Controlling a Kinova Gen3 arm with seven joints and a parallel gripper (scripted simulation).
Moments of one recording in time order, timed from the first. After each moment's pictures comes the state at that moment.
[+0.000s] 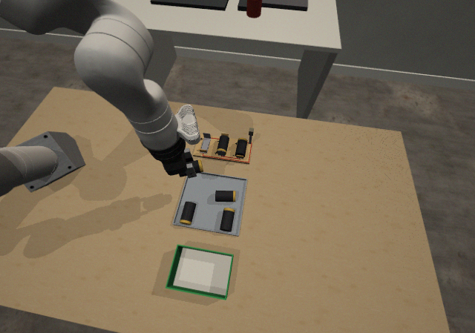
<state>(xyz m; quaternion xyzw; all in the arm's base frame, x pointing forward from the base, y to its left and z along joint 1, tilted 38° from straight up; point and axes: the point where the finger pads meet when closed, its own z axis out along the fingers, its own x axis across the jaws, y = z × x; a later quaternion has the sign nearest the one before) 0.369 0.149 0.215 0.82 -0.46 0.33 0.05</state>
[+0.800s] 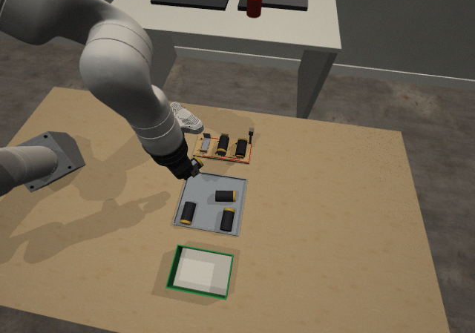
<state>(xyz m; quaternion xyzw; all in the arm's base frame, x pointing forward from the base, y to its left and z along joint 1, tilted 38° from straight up) 0.368 0.149 0.215 0.91 -0.23 0.31 0.13</state>
